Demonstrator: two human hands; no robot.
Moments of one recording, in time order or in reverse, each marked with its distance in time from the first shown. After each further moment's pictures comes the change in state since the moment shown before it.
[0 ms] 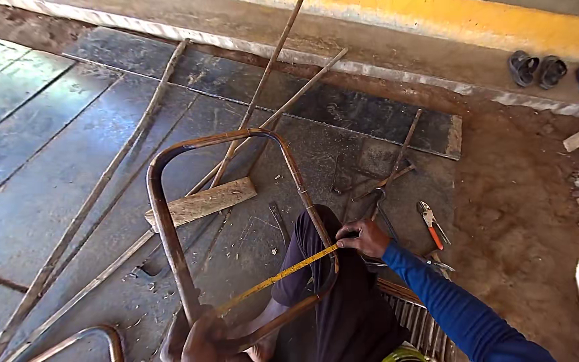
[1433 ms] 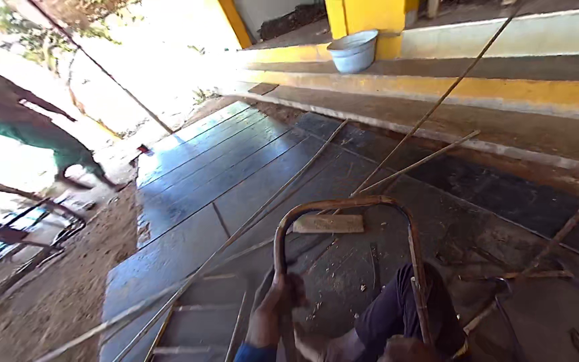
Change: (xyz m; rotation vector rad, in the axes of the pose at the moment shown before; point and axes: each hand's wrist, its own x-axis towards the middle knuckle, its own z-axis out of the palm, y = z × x) left_hand 0.011 0.156 -0.015 -0.201 -0.221 0.019; right_hand -0.038 -0.111 0.106 -0.066 -0.456 -0.414
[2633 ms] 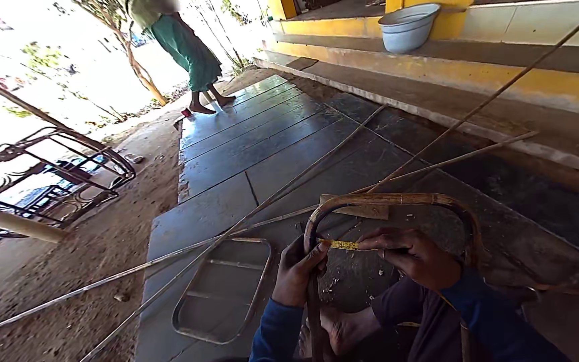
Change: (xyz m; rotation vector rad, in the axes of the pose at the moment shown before) left_hand -0.022 0.021 -0.016 -0.111 0.037 0.118; right_hand 0.134 -0.100 -0.069 0.129 0.013 -0.360
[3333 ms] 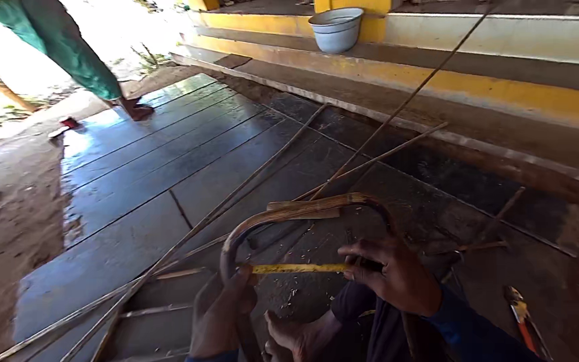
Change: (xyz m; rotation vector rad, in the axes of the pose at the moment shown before) left_hand -0.005 -0.004 -0.001 0.085 0.175 0.008; right_hand -0.063 -0.034 -0.011 -0.441 0.281 0.140
